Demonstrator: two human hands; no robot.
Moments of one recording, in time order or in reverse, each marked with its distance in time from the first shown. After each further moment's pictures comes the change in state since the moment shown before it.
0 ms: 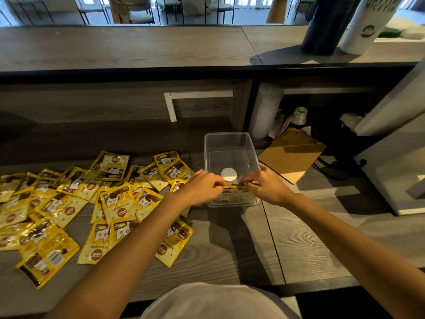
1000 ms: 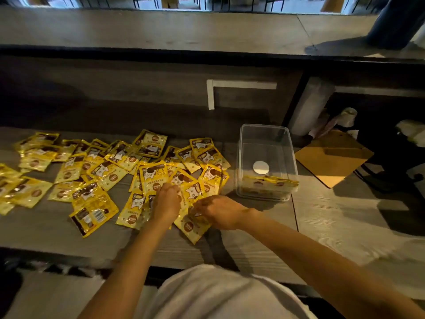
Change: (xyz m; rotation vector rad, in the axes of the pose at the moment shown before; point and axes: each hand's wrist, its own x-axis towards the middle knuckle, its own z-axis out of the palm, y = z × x) left_hand -0.090 -0.118 0.050 -0.052 0.385 -0.724; right_hand 0.019 -0.100 0.117 -0.378 -0.345 -0.708
